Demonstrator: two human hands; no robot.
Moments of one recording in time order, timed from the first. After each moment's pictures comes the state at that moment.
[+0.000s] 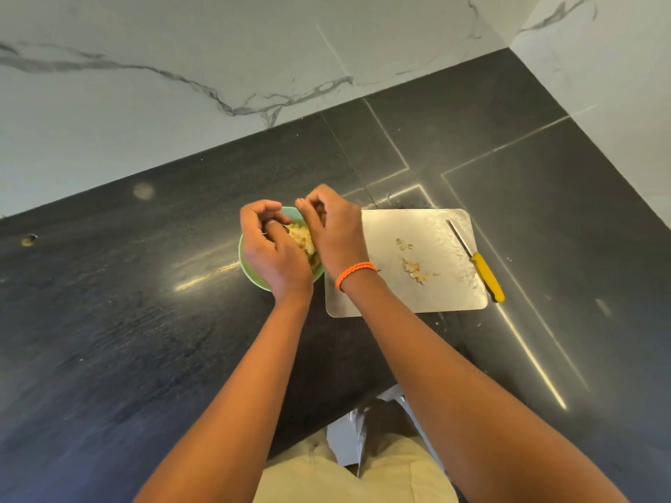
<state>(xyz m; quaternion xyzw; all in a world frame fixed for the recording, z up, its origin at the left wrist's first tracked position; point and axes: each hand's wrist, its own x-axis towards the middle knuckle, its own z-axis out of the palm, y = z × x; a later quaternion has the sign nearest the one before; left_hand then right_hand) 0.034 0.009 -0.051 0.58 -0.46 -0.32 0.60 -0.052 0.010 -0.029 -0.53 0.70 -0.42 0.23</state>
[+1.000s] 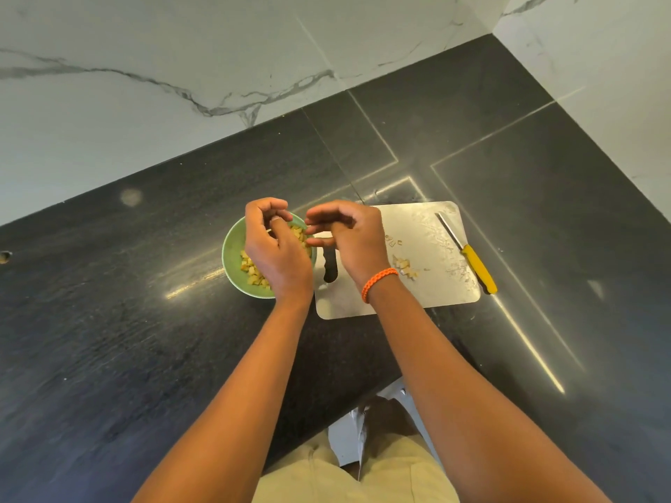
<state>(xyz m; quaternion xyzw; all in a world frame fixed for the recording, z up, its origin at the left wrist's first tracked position) 0.011 0.008 -0.051 0.58 -0.49 -0.33 0.57 -0.086 0.039 -0.028 -0.36 0.65 -0.53 0.42</state>
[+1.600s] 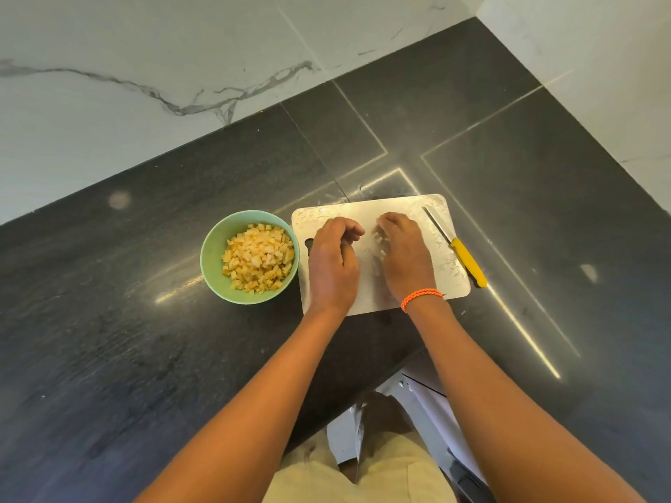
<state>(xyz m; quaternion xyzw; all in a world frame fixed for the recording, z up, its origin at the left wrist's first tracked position) -0.046 0.049 -0.091 0.46 -0.69 -0.41 0.39 -0.176 0.092 -0.096 -0.50 0.83 -0.21 0.13</state>
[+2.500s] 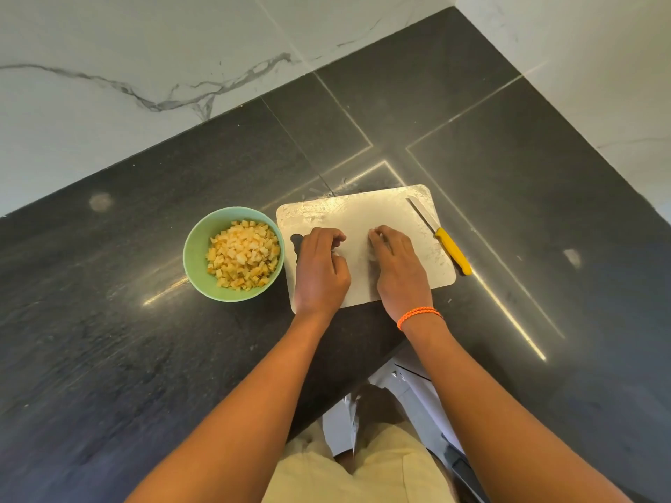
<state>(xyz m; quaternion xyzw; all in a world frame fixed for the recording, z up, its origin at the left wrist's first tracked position) -0.039 0.060 -0.125 0.45 -0.76 -0.35 0.31 -0.172 0.140 -0.109 -0.56 0.81 -0.15 0.08</state>
